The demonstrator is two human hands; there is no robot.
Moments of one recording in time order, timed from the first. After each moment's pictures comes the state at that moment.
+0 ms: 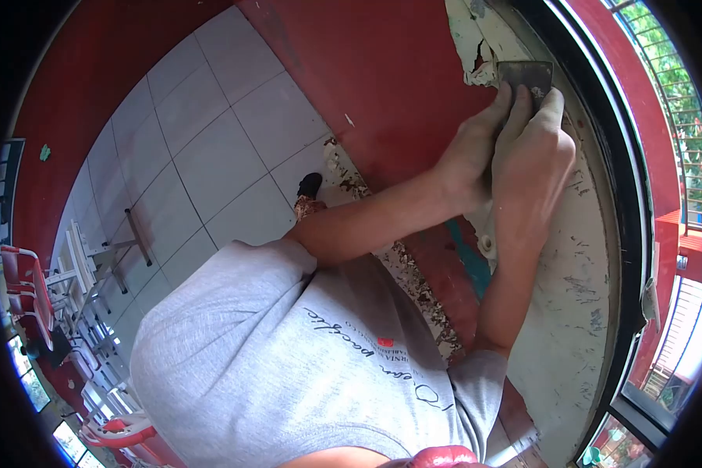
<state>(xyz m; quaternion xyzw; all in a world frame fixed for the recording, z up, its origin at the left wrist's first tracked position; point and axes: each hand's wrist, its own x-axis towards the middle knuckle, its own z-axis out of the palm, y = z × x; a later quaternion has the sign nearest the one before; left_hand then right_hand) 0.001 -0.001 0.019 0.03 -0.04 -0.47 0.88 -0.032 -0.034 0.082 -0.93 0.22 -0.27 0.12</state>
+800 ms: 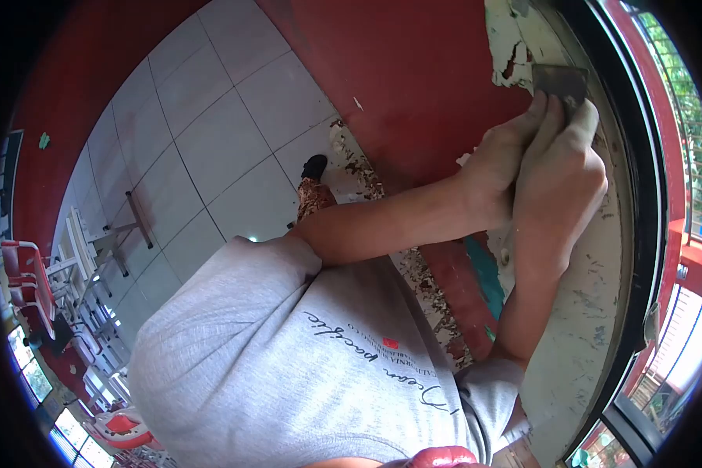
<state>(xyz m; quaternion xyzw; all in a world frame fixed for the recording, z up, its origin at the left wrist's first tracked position) 0.006 -0.001 0.021 -0.08 0.00 -0.49 0.87 -0.027 -0.023 0.083 -0.94 0.25 -0.24 0.01</state>
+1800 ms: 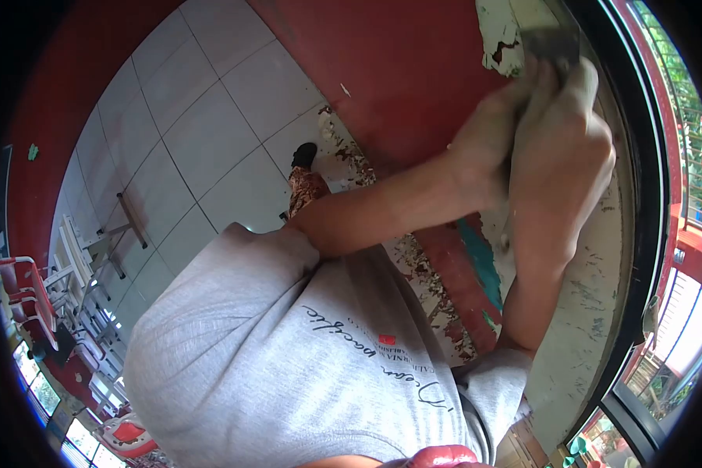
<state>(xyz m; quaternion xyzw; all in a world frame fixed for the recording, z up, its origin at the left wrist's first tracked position) 0.012 -0.002 0.018 -0.12 -0.08 -0.51 0.85 -0.012 -0.002 0.110 -0.95 0.26 -0.19 -0.02</state>
